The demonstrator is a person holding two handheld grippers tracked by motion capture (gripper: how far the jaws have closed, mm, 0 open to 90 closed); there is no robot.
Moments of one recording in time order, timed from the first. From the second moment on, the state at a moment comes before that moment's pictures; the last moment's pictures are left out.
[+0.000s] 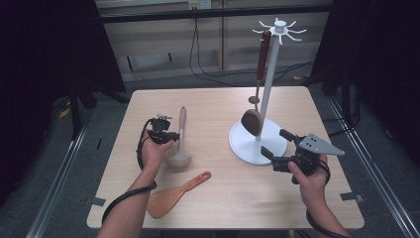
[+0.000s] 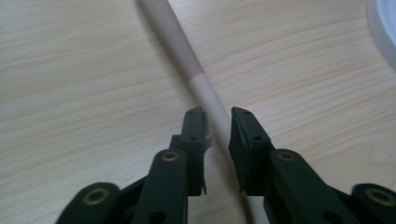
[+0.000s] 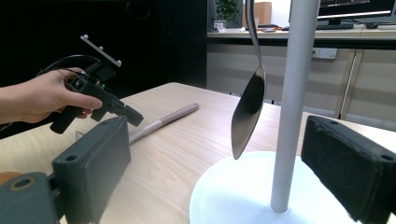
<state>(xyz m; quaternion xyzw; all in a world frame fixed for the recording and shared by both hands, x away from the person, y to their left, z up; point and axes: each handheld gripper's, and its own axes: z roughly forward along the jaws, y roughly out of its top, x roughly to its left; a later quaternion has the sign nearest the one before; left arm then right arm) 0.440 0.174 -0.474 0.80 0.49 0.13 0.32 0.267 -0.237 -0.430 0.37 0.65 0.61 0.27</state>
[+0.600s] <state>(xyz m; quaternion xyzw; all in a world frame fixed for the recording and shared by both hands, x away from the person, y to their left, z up) 0.461 0.176 -0.490 0.80 0.51 0.13 0.29 0.267 -0.242 -0.429 0.37 0.65 0.61 0.28</state>
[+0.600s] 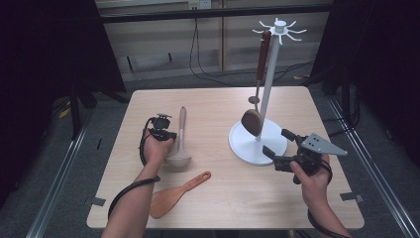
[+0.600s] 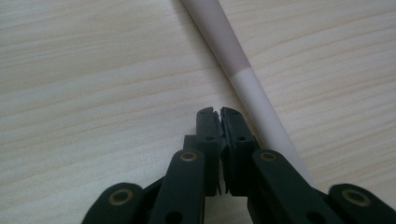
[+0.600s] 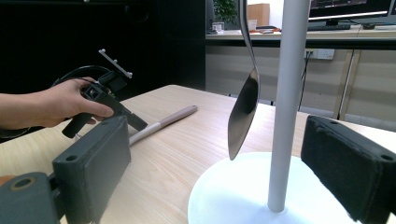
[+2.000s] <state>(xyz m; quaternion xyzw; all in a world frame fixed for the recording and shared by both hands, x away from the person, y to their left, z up) 0.460 0.161 -0.481 0.81 0.48 0.12 0.31 0.264 -0.242 -0.426 0.37 0.64 0.61 0.27</state>
